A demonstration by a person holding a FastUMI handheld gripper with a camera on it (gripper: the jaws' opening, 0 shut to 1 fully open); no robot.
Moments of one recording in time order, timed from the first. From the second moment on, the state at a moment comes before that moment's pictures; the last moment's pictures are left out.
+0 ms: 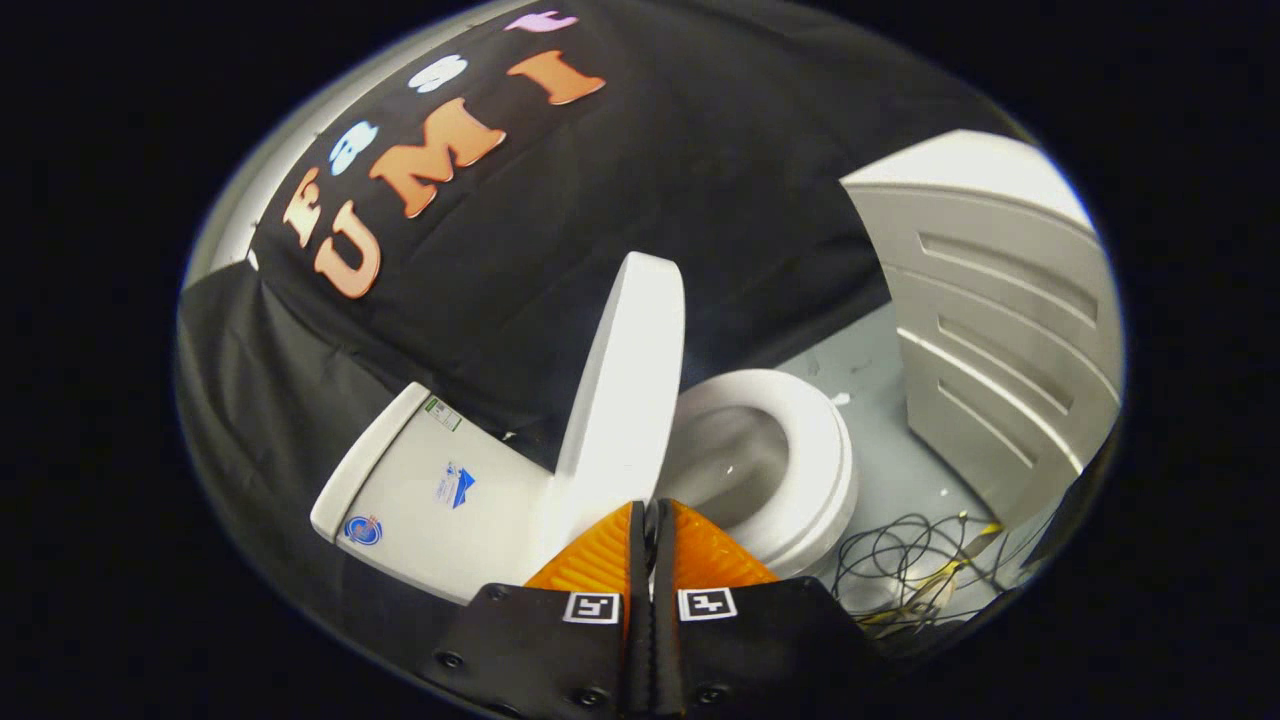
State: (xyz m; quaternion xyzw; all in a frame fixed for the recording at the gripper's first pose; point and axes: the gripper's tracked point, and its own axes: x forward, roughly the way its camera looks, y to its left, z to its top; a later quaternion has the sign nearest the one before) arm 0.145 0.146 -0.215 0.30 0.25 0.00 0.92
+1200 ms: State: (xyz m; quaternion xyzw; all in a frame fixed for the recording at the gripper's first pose) arm 0.162 0.257 -0.103 0.06 0.19 0.01 0.98
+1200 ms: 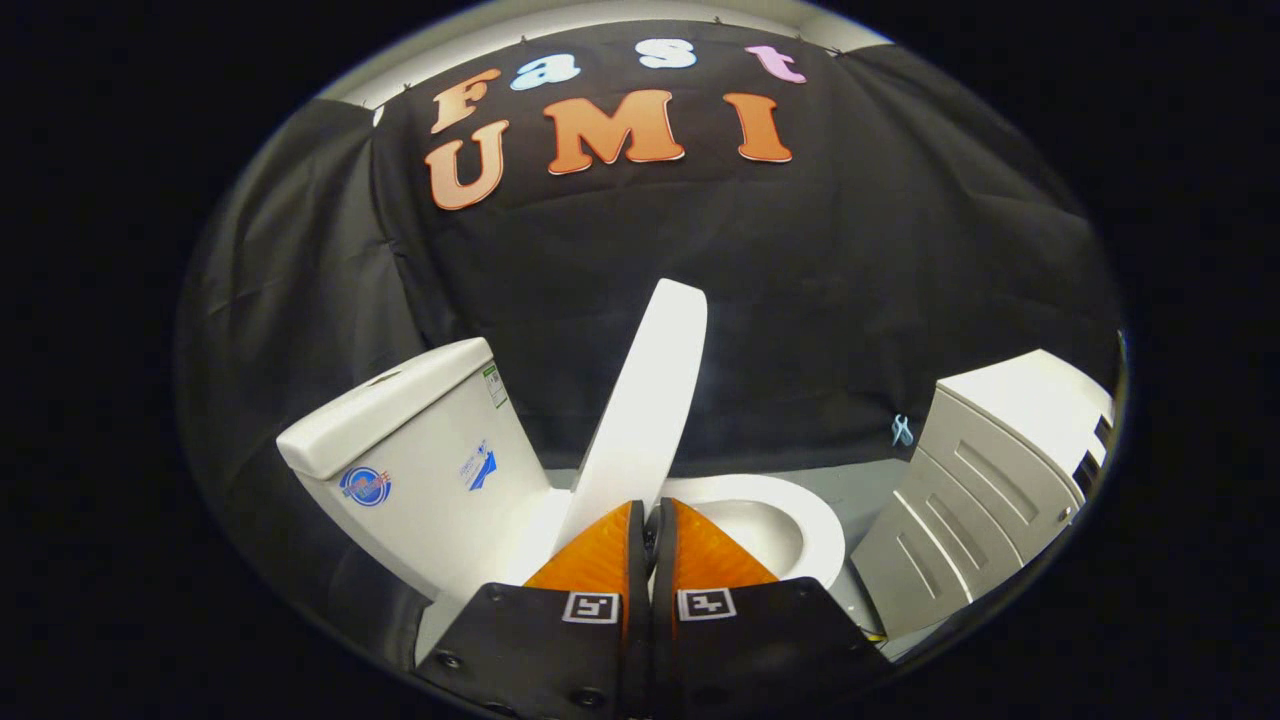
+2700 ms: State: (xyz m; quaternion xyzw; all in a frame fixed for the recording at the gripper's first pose) arm 0.170 0.474 -0.062 -0.09 0.07 0.13 0.98
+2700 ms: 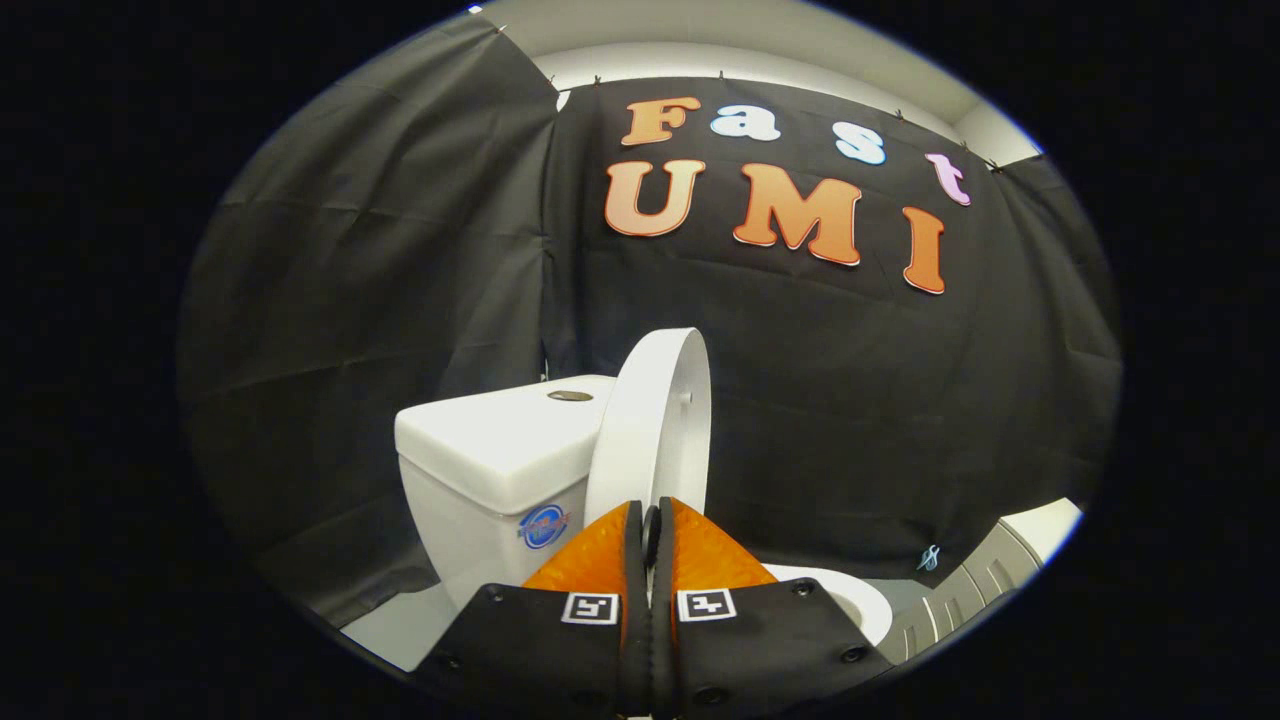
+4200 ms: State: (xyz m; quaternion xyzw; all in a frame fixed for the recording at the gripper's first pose) arm 0.172 0.404 0.002 -0.01 0.01 0.14 0.99
